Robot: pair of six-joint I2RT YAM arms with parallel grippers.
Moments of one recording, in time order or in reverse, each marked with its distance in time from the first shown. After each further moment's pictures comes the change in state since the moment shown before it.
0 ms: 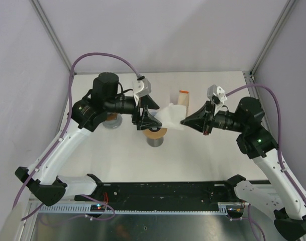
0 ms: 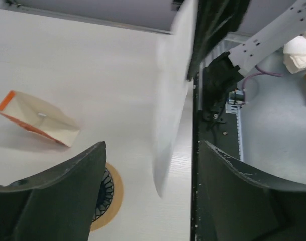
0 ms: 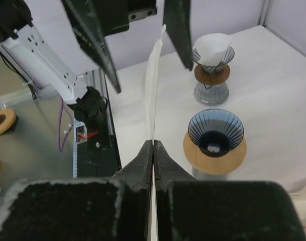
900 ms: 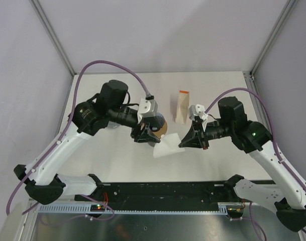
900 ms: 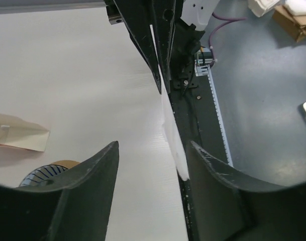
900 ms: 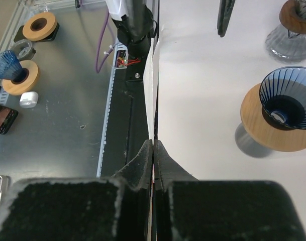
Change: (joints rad) left arm -0.123 -0.001 0.057 -0.257 0.025 0.243; right arm 0.114 0.082 0.105 -0.536 -0.151 -0.462
